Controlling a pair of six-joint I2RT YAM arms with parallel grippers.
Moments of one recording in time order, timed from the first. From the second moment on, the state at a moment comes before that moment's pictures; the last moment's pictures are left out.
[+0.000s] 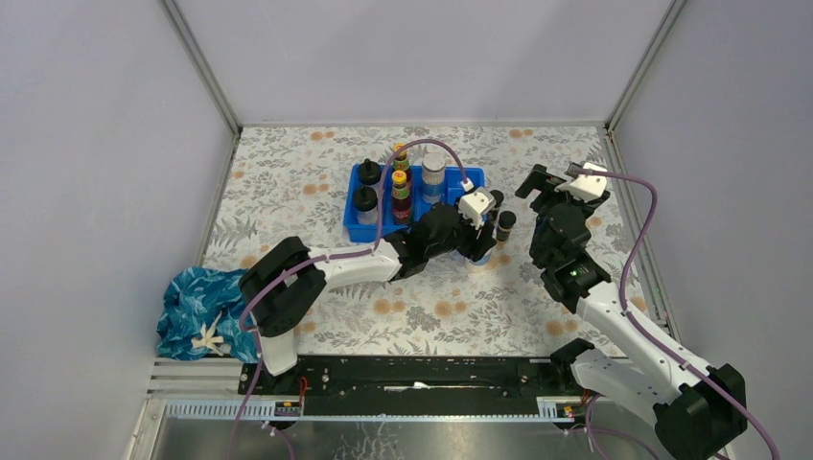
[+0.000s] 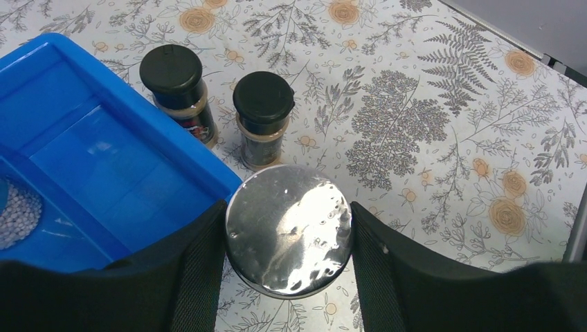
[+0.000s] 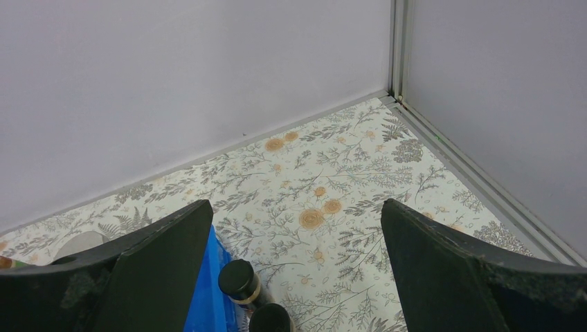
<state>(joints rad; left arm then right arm) -0.94 1.82 1.13 0.38 0.03 -0.14 0.51 0.92 0.66 0.33 0.85 0.14</state>
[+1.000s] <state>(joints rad) -0.99 1.65 1.07 0.36 -0.15 -0.13 0.51 0.91 0.65 0.33 0.85 0.15</state>
